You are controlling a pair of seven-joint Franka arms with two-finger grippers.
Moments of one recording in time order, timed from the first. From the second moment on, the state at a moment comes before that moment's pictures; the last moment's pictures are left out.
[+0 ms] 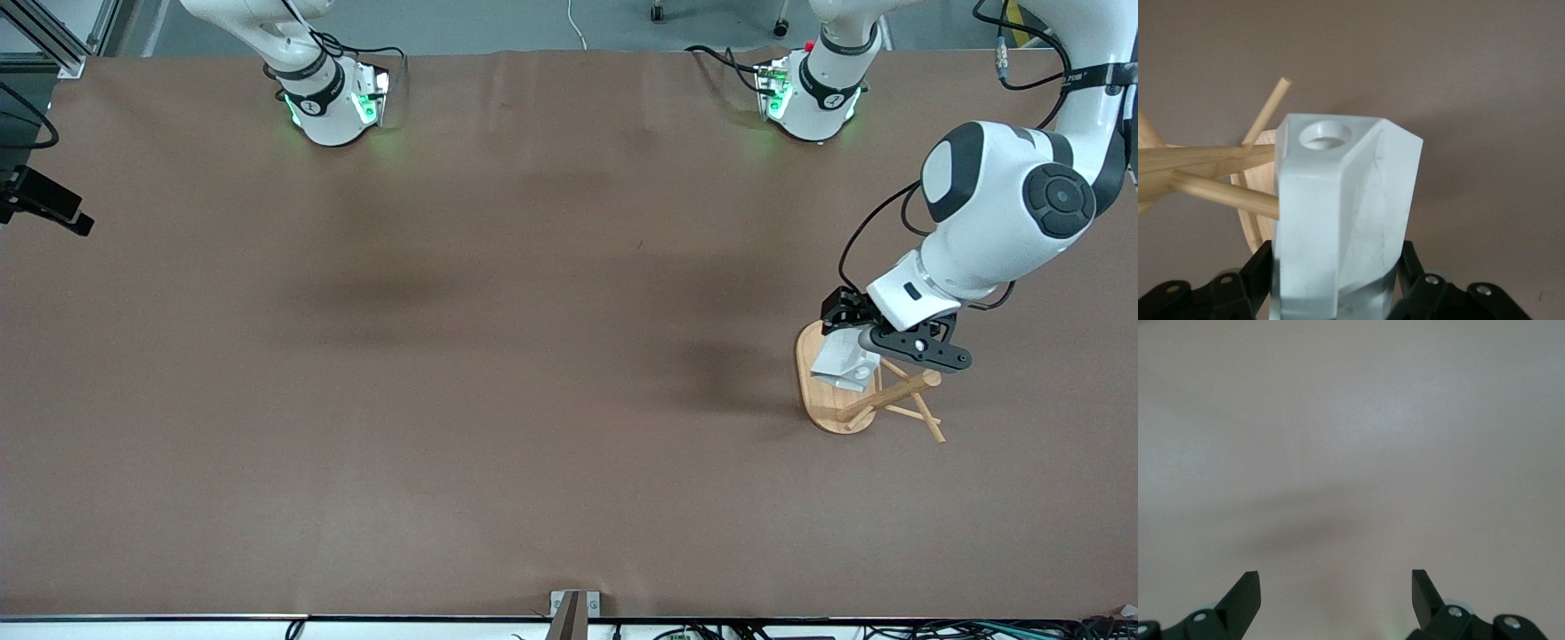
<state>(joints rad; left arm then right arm) 0.31 0.17 -0.47 -1.96 -0.03 2.18 0.15 0.02 0.00 -0.10 -1.47 -0.01 1.47 0.09</state>
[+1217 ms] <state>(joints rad) 0.31 0.14 -0.45 -1.91 -0.03 2.15 0.11 0.02 0.00 -0.10 -1.47 -0.01 1.47 0.09</state>
